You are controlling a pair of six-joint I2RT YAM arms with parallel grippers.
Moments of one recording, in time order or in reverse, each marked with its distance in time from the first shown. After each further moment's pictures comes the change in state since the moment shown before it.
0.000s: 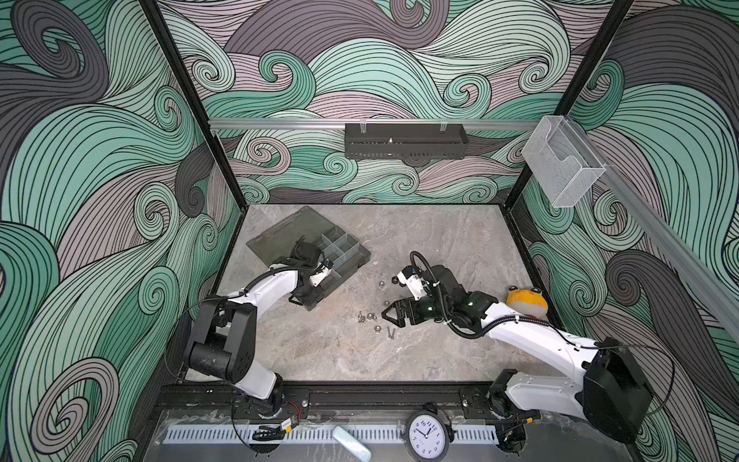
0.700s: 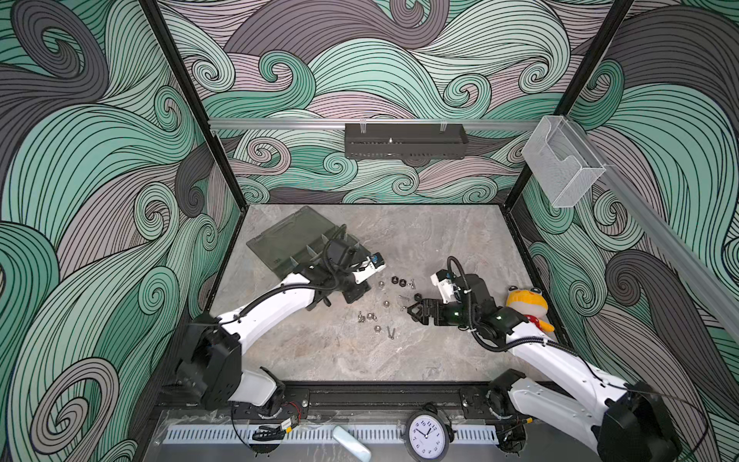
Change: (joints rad) left arm -0.382 -0.053 0.127 0.239 0.362 0.029; right arm -0.256 -0.273 -0.222 -0.033 -0.014 0.067
